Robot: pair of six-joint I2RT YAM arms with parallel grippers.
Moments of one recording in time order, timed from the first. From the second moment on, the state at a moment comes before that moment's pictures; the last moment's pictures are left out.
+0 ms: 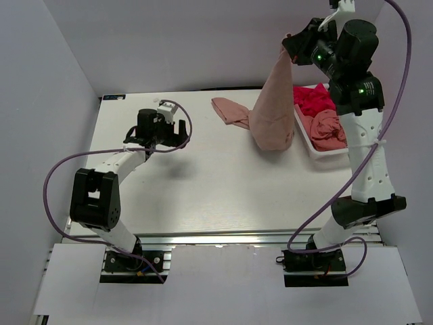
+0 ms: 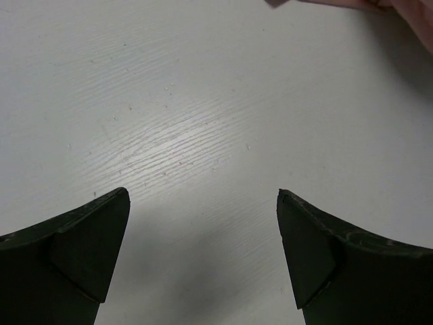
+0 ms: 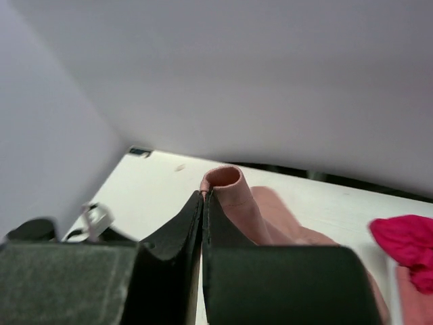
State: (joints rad) left arm -0.20 1.62 1.06 0.01 0.31 0.00; right arm 0.25 1.64 2.23 -0.55 -0.21 0.28
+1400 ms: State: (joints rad) left arm -0.39 1.57 1.01 -0.34 0.39 0.29; right arm 0.15 1.46 2.18 -0.24 -0.91 0.77
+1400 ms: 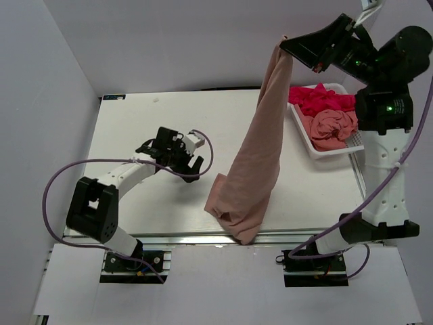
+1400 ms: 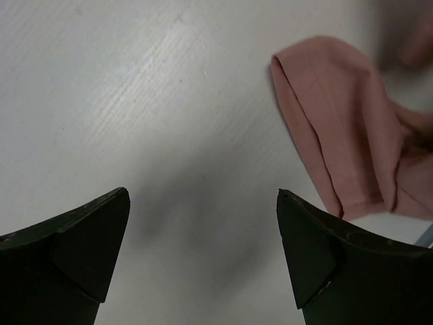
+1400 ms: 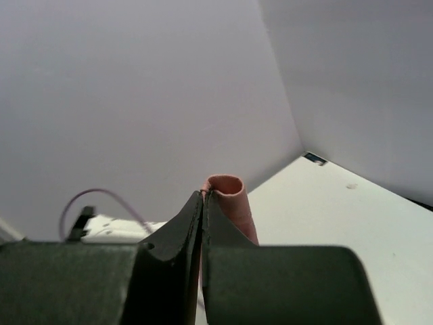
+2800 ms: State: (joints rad) left arm -0.46 1.79 1.01 -0.67 0.87 0.50; right arm 0.15 1.60 1.95 -0.41 -0.29 0.39
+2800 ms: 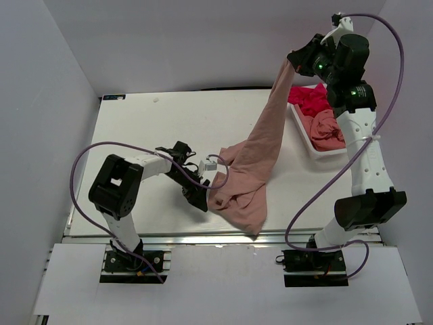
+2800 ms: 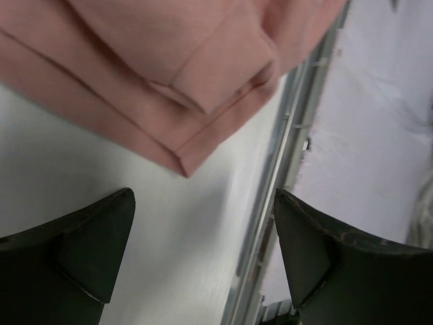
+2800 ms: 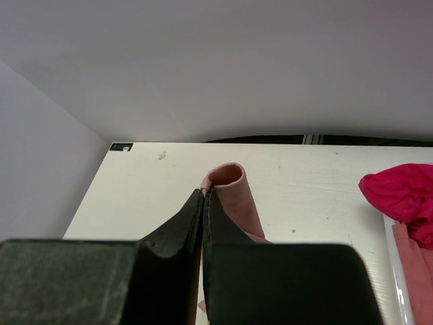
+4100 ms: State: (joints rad) left arm -0.52 1.75 0.94 -0.17 0.58 0.22; right arm 0.16 1.54 1.87 -0.34 -0.23 0.34
